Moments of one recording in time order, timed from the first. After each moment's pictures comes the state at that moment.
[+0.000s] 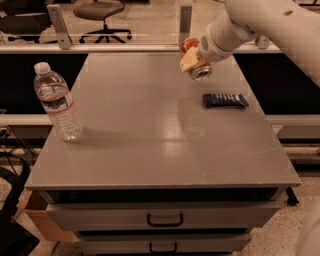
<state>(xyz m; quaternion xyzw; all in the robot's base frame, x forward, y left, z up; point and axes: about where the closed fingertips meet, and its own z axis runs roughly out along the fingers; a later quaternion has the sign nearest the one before) 0.724 -0.126 0.919 -0.19 0.92 0.09 0.34</state>
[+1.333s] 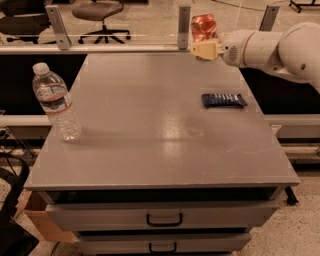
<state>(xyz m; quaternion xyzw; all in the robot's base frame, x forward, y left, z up) 0.738 -0.143 0.978 -0.27 0.72 0.21 0.60</state>
